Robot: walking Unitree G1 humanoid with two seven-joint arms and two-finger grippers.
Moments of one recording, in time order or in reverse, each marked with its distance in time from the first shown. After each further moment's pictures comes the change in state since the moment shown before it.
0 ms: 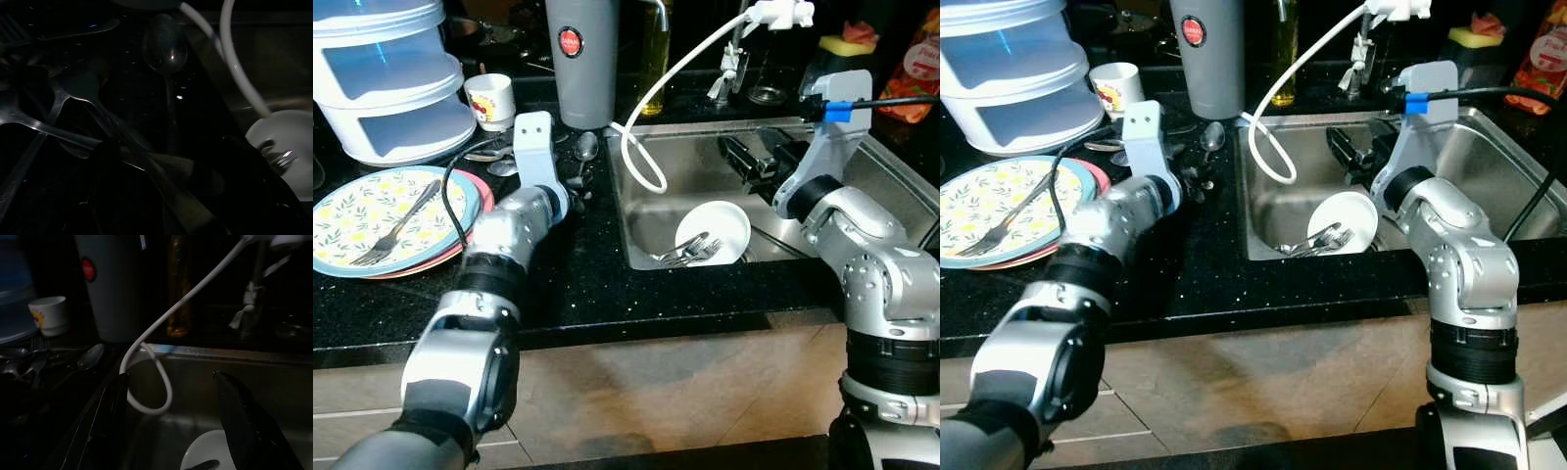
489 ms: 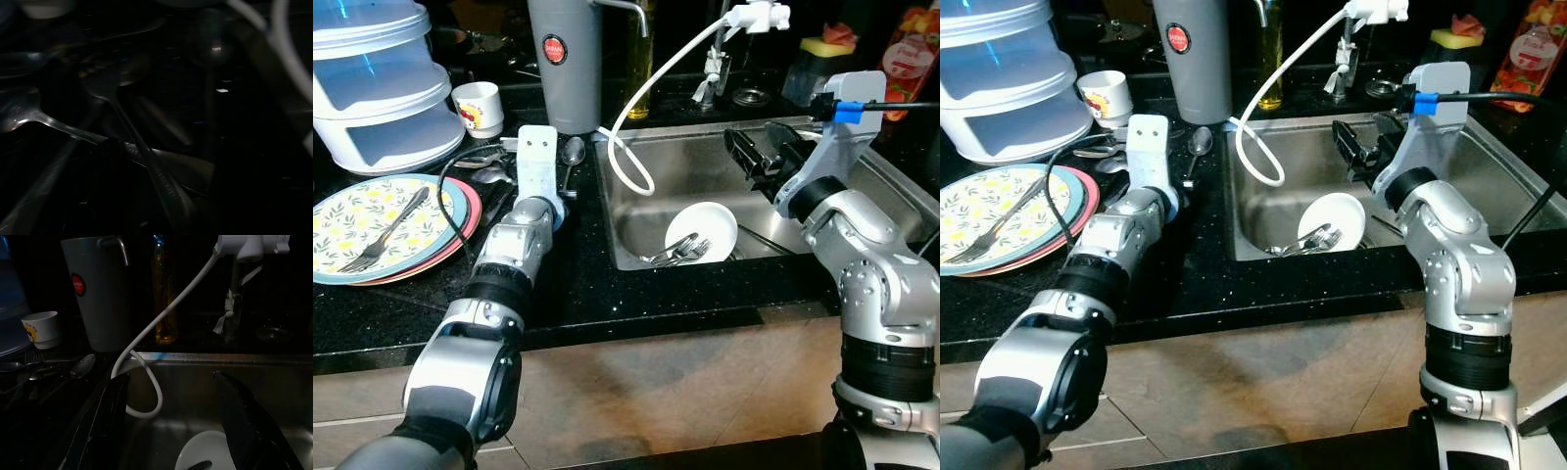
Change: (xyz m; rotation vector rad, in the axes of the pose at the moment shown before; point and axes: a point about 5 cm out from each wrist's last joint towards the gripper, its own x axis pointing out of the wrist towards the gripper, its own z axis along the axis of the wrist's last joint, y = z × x) left arm -0.002 0.017 -0.015 0.061 -0.002 0.245; right arm -0.004 0.004 -0.003 0.025 -0.030 -0.020
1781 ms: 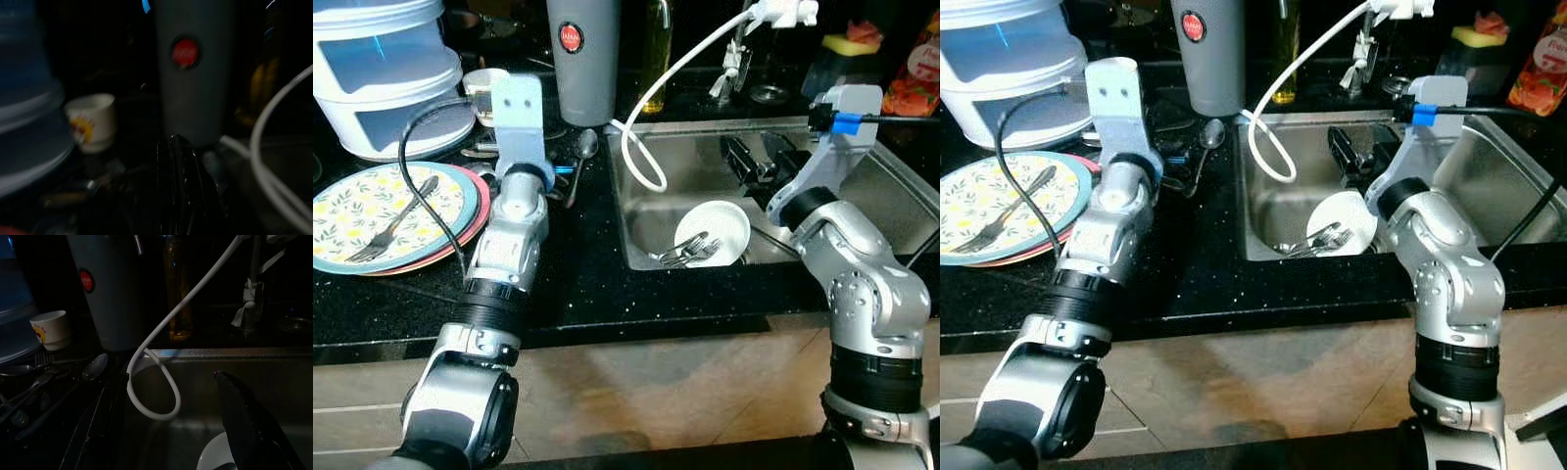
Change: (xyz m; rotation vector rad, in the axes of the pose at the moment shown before) left arm -0.043 -0.007 0.073 0.040 -0.562 -0.051; right arm -0.001 0.007 -0.005 0.066 -0.025 -0.027
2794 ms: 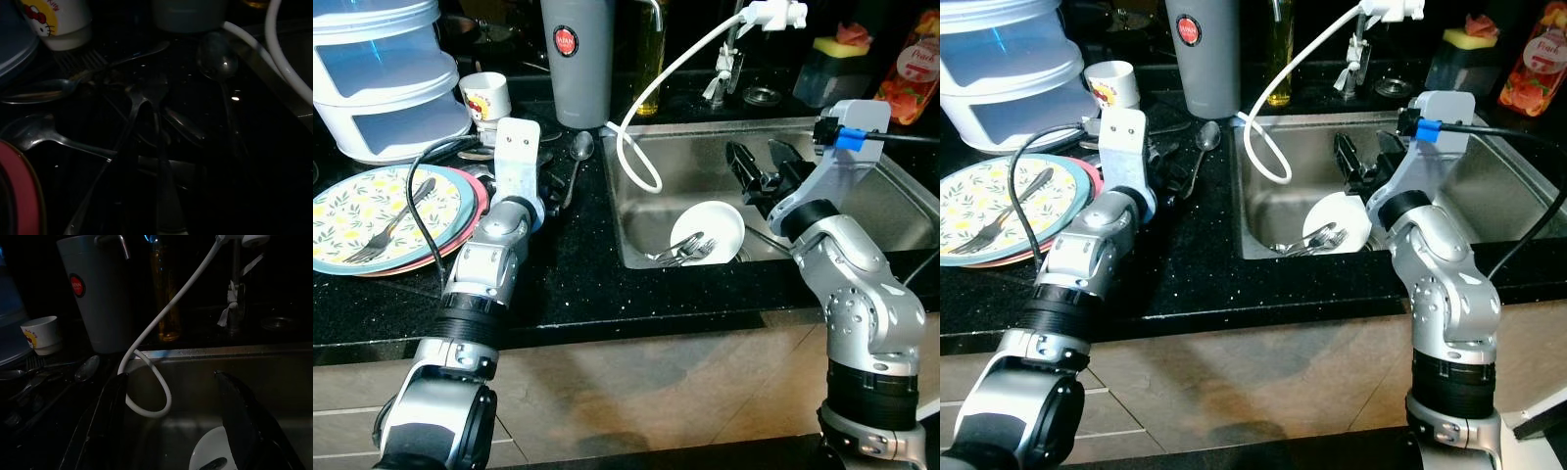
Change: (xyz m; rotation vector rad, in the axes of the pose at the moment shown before) left arm -0.012 0.022 -0.063 0.002 0.417 -0.070; right arm -0.010 0.000 -0.006 0.002 -0.021 -0.042
